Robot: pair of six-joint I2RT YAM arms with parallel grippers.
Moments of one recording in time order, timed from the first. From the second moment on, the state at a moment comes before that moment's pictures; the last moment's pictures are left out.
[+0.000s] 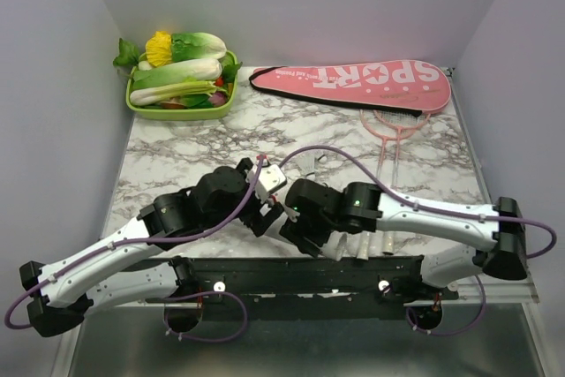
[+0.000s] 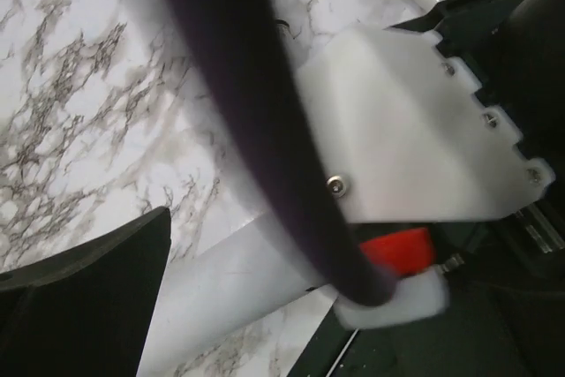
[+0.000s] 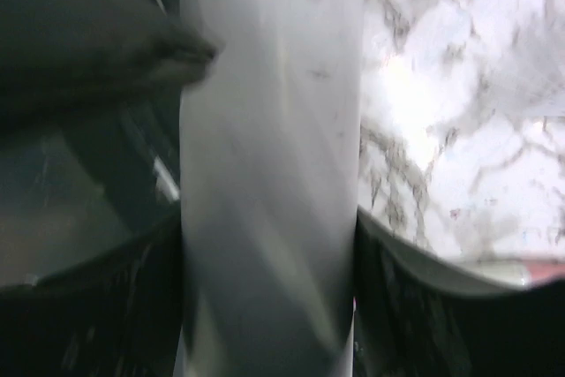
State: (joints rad) left arm -1.05 0.82 0.93 -0.63 -0.07 0.04; right arm 1.26 1.34 1.20 -0.90 0.01 0.12
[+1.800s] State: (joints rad) left arm -1.05 1.07 0.91 -0.62 -0.07 0.29; right arm 1.13 1.02 1.07 -0.89 0.14 0.24
